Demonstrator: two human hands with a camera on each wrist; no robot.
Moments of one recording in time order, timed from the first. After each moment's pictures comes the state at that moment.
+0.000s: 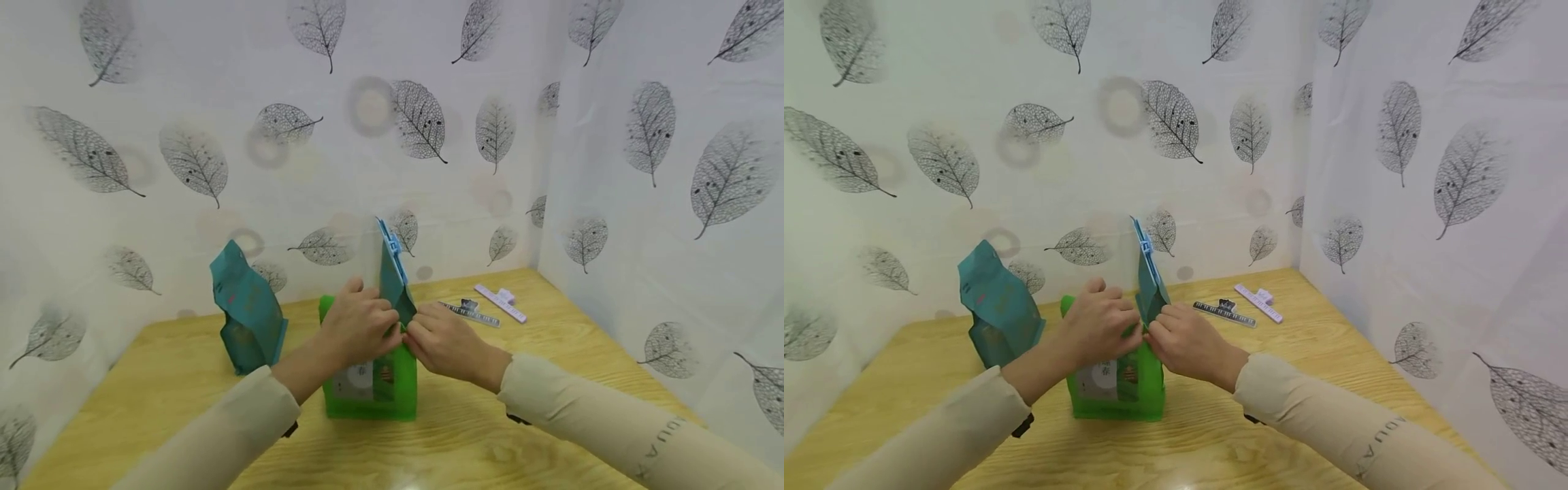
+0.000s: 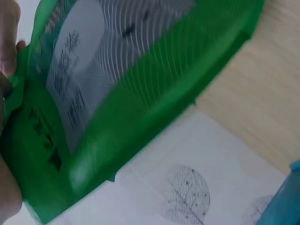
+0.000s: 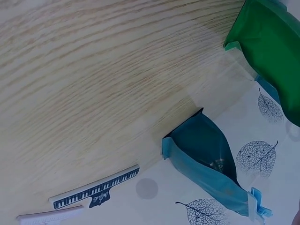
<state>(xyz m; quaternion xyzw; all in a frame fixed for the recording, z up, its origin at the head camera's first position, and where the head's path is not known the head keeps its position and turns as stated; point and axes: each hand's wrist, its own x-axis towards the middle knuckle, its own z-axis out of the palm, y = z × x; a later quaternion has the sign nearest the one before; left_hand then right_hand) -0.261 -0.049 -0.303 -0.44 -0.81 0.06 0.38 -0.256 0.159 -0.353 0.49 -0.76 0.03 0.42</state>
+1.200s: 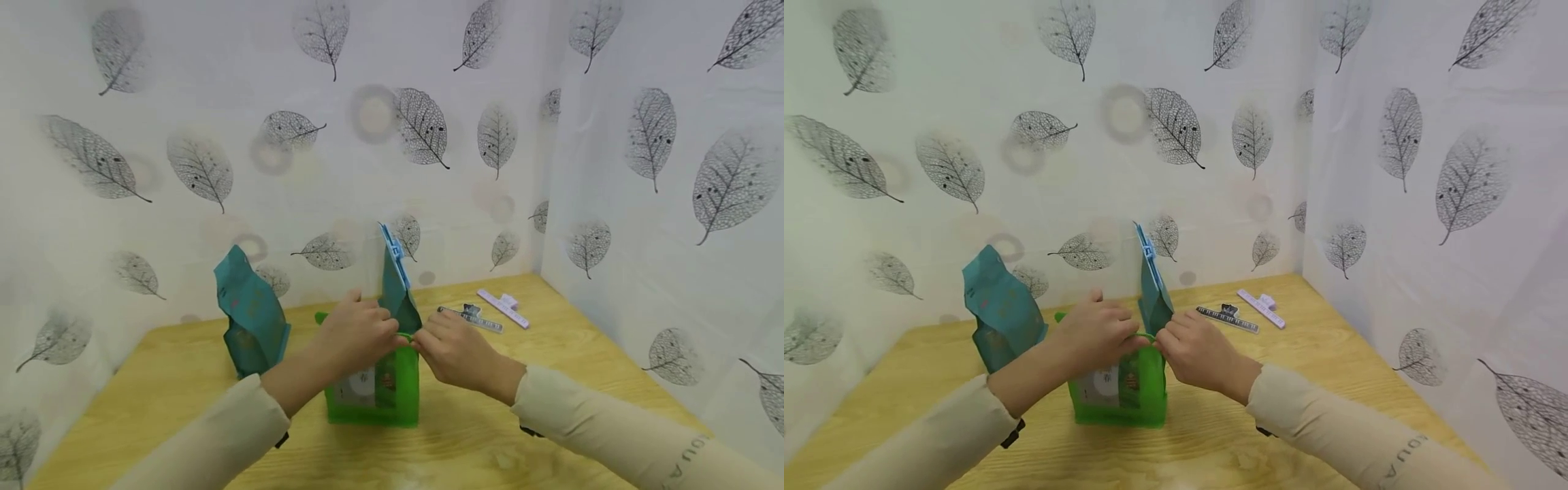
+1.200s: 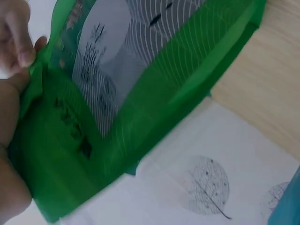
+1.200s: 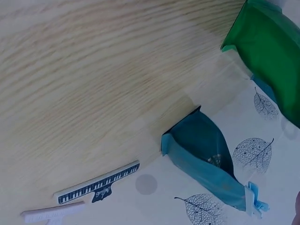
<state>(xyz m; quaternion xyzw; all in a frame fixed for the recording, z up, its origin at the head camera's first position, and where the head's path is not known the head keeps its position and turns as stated) -0.243 -0.056 -0.291 -0.44 -0.84 0.10 0.29 -0.249 0.168 -0.357 0.48 -0.76 0.04 0.42</state>
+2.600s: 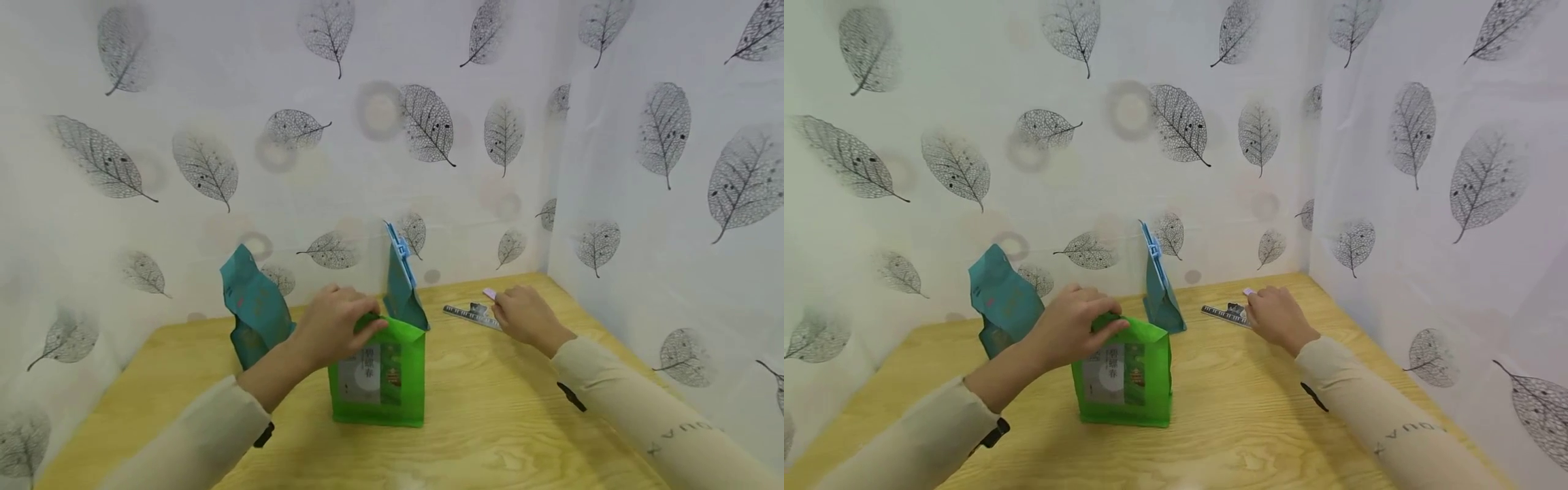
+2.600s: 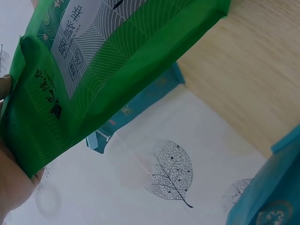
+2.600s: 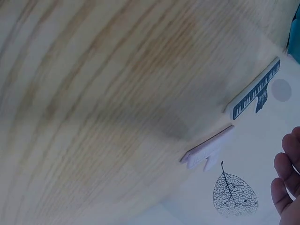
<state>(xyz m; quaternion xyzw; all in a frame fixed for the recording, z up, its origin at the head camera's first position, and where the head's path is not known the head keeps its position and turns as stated) -0.252 -0.091 -0.289 -0.43 -0.85 -0.08 0.29 -0.324 0.291 -0.390 0.23 -0.93 0.01 0.27</state>
